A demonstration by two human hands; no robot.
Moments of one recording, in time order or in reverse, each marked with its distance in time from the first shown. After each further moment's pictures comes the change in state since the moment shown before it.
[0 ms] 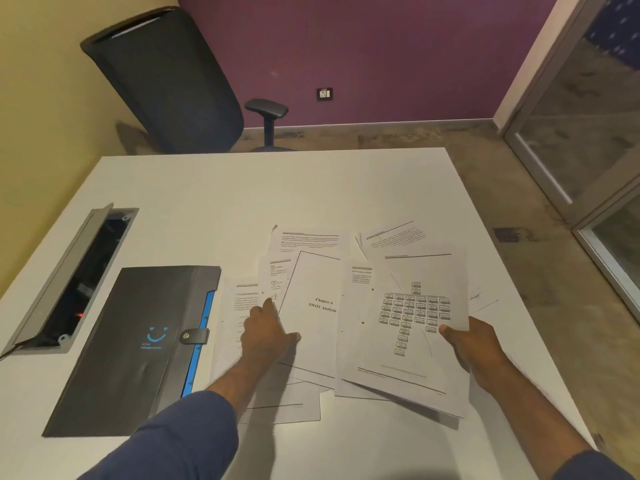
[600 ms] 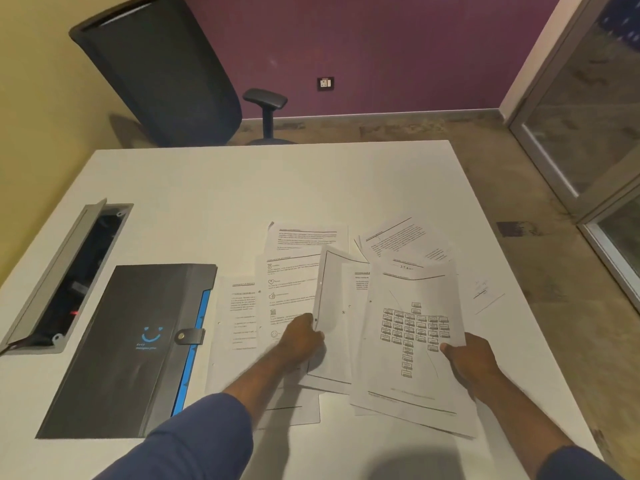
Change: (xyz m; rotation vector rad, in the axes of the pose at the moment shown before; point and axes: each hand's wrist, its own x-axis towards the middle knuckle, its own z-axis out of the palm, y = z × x) left_hand 0.001 0.042 0.032 -0.244 -0.273 0.073; right_hand 0.019 0.038 0.001 -0.218 0.090 0.097
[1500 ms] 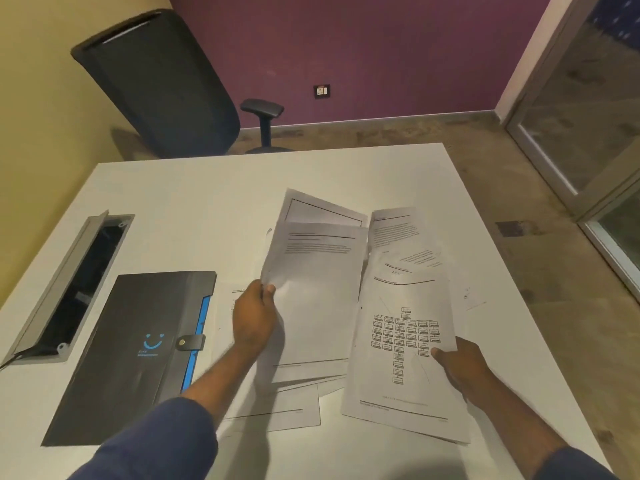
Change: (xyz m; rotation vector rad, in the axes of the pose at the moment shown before) left_hand -0.016 -0.002 -0.066 -0.148 0.667 0.219; right_hand -0.002 0.011 0.005 0.021 -0.118 -0.015
